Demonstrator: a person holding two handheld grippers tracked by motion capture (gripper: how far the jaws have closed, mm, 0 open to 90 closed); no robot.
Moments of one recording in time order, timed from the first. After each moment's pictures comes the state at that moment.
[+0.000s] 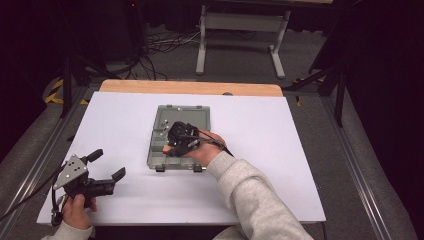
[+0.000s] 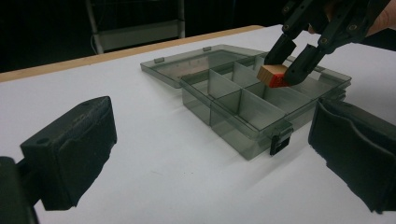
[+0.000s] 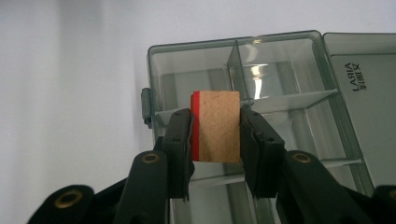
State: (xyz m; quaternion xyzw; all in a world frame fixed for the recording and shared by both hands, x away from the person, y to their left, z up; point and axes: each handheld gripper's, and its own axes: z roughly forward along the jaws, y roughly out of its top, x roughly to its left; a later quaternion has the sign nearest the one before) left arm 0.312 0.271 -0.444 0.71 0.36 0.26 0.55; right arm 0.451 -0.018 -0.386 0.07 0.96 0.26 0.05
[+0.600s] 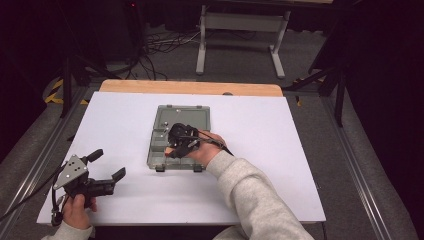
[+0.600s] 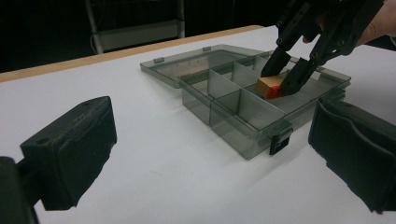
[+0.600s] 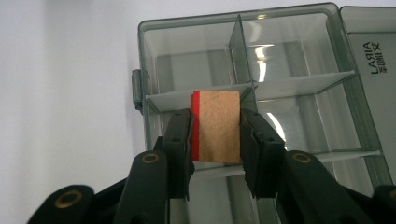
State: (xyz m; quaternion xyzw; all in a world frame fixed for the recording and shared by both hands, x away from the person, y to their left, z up) left arm 0.312 0.271 -0.444 0.71 0.36 0.26 0.55; right arm 0.456 -0.017 -0.399 0.07 0.97 0.24 0.04
